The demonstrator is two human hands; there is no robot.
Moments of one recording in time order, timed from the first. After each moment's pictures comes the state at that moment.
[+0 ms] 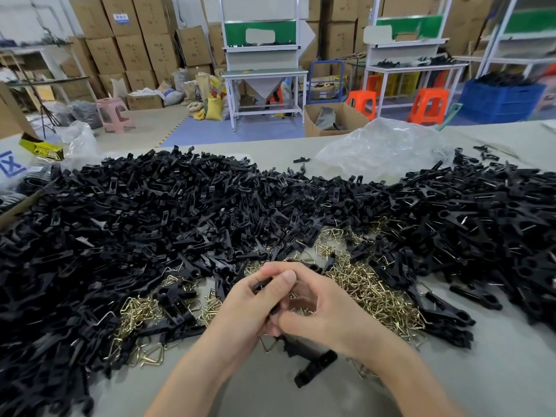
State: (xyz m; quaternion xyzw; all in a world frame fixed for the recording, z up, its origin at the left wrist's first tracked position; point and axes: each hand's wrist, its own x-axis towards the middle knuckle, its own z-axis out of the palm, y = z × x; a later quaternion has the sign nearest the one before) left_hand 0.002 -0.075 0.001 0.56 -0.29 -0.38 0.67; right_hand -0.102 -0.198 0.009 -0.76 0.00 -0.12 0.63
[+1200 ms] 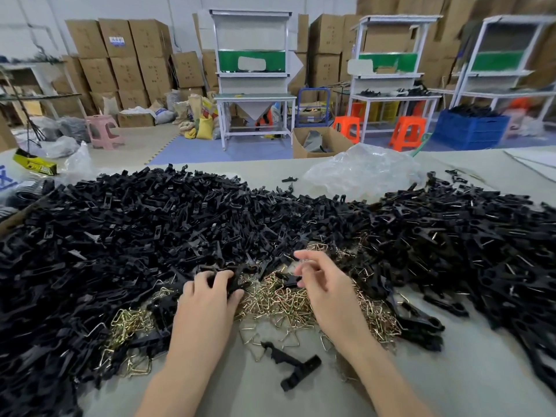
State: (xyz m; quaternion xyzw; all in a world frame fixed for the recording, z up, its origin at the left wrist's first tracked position) left_hand 0.031 -0.058 -0.020 0.92 -0.32 0.10 0.18; right_hand -0.096 -0.218 -0.009 -0.77 0.20 -0.32 0.51
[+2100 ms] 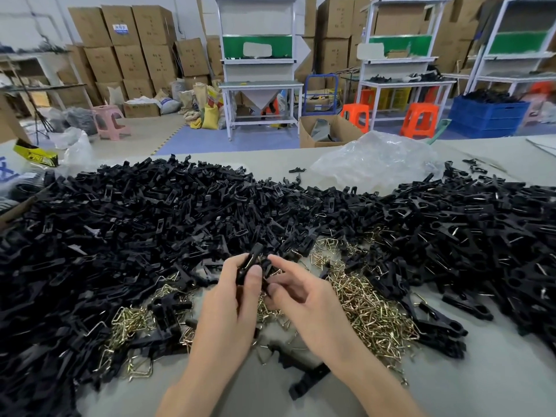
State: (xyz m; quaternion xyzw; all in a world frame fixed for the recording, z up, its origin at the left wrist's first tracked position) left_hand 0.008 -0.070 -0.009 0.75 -0.37 0.05 0.54; right_hand -0.084 -0.189 -0.006 -0.75 0.12 -0.23 0.61
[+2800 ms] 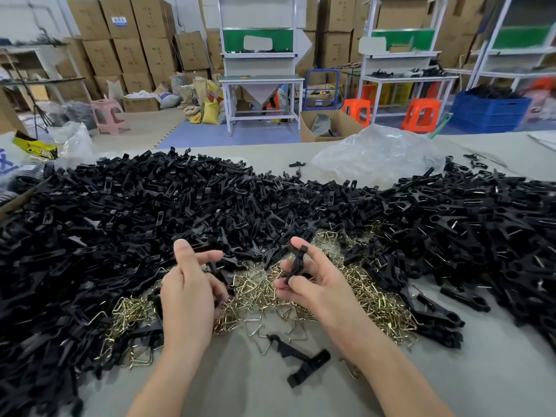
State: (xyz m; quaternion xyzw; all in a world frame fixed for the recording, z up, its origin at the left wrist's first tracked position) left_hand 0.030 -0.059 -0.001 0.71 -0.13 -0.01 0.69; right_hand -0.085 -0.208 -0.012 -0.61 0.17 -0.21 0.75
